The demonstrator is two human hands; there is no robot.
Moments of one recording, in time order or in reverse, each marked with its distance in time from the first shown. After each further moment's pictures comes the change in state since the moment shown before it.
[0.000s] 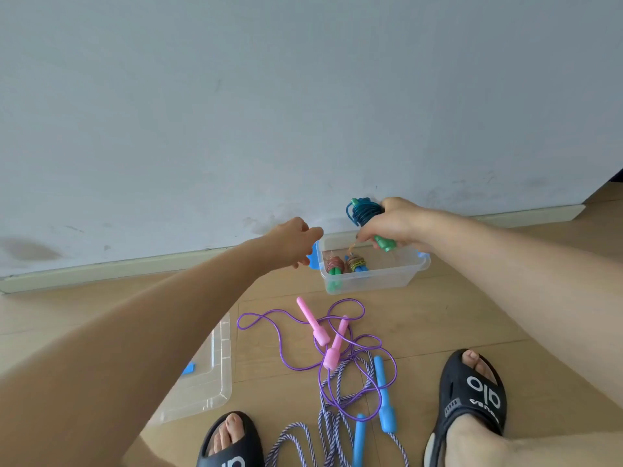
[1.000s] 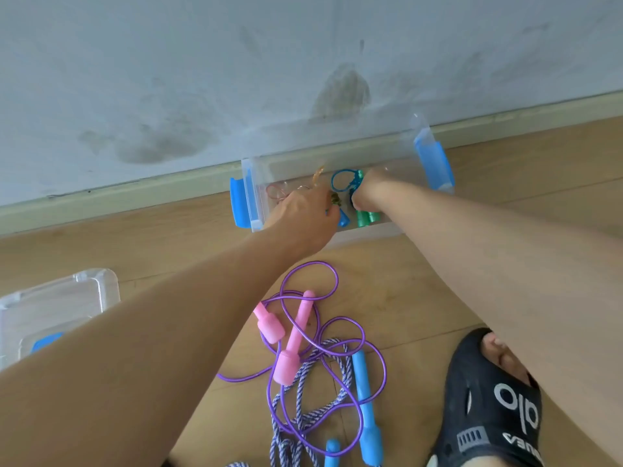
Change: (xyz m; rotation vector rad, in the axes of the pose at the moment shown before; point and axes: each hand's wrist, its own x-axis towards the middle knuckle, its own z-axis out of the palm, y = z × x) left_hand 0.236 -0.067 0.179 0.402 0.028 0.161; right_hand 0.254 0.159 0.060 -0.491 0.061 0.317
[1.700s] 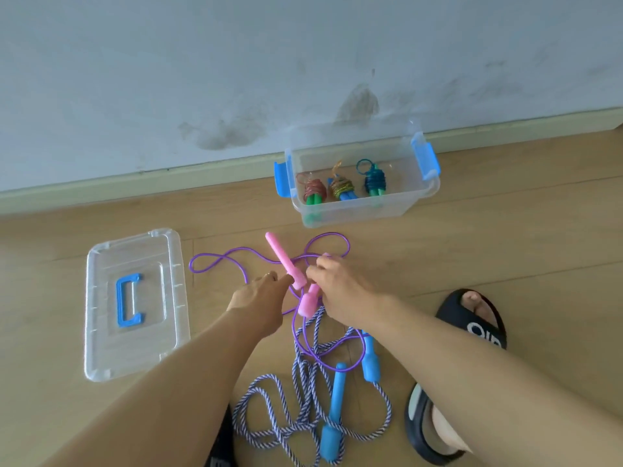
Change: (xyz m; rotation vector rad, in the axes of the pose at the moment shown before) left_hand -0.197 -0.085 0.029 0.386 -0.299 -0.093; right_hand -0.209 0.037 0.103 -0.228 0.024 -0.849
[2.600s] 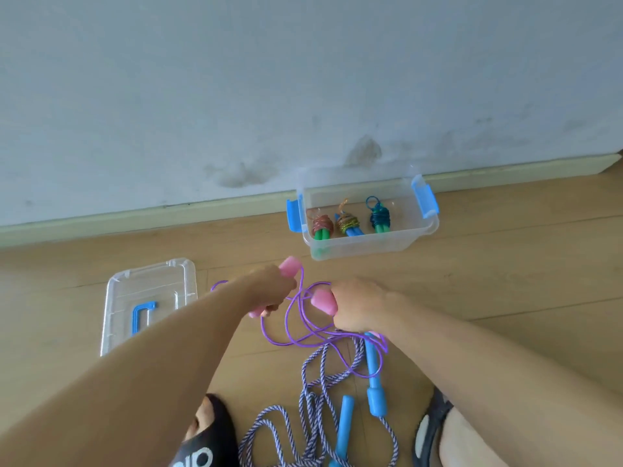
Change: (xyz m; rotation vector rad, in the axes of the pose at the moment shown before) left_hand 0.012 -0.010 -0.091 -0.670 -0.187 -0.259; right_hand 0.012 -0.014 -0.060 -0.112 -0.398 0.218
